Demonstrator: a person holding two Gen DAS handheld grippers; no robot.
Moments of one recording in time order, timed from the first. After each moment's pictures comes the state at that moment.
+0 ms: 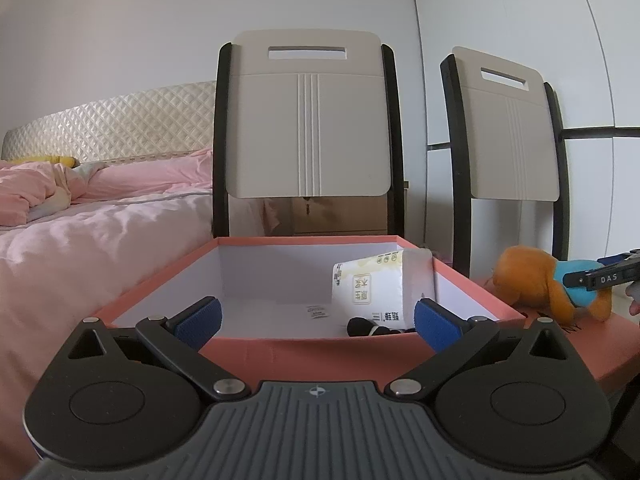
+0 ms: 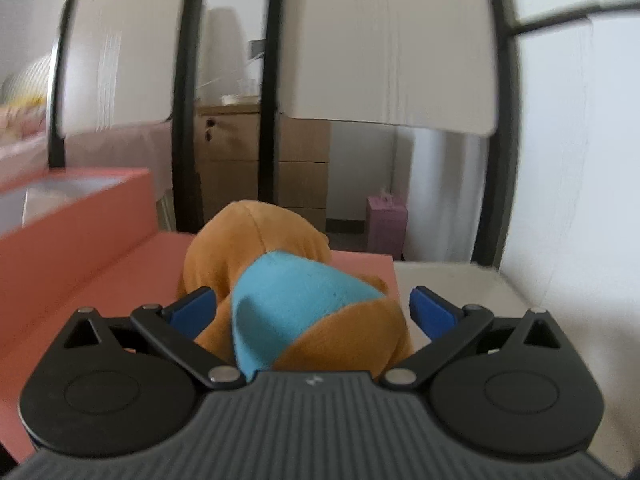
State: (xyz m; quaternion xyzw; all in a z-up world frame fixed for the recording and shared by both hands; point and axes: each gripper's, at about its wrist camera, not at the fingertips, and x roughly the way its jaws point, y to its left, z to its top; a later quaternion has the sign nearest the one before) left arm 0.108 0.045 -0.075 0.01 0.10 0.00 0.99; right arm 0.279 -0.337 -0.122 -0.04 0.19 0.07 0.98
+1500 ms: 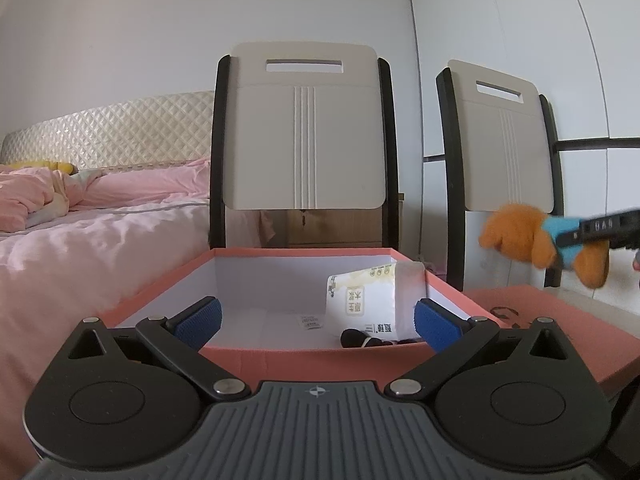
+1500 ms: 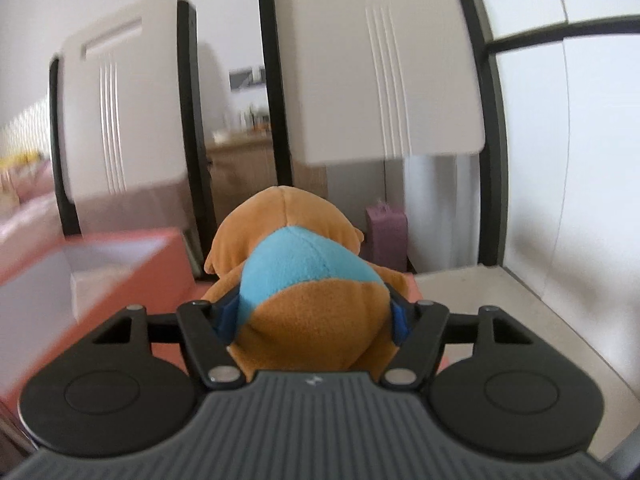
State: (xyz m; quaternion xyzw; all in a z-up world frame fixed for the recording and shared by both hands) left arm 0.103 0.041 -0.071 0.01 0.08 0.00 1.00; right arm 0.242 -0.296 -0.065 0.07 0.16 0.05 0.98
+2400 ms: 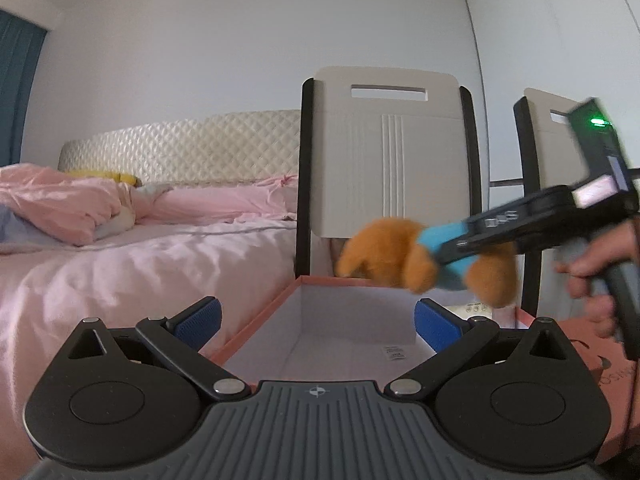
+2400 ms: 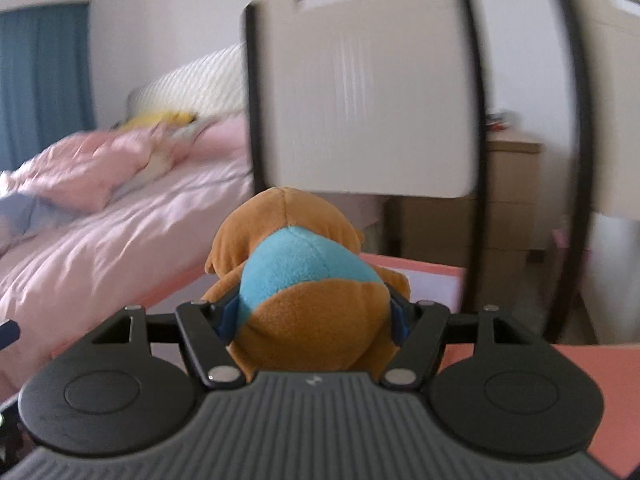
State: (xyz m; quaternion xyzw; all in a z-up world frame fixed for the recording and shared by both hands) left arm 0.104 0.092 -0.050 0.00 0.06 0.09 0.99; right arm 0.315 -0.066 -0.015 0.00 0.21 0.30 0.93
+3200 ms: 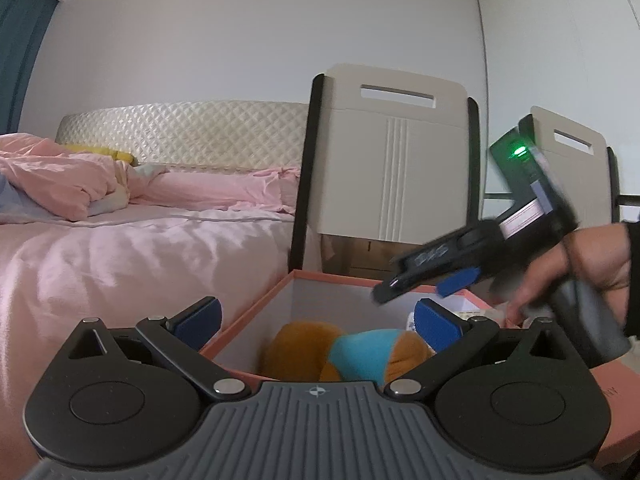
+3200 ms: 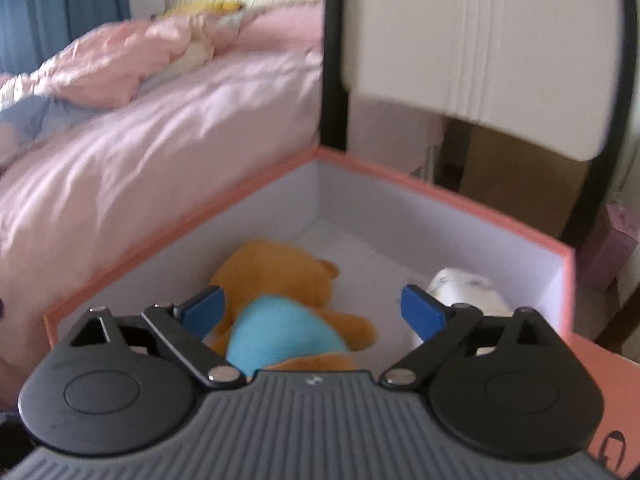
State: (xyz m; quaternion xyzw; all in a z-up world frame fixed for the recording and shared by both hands) left arm 0.098 0.103 -0.049 -0.05 0.06 0.08 0.99; right arm 0.344 -0.003 -0.027 -0.07 0.31 0.33 0.89
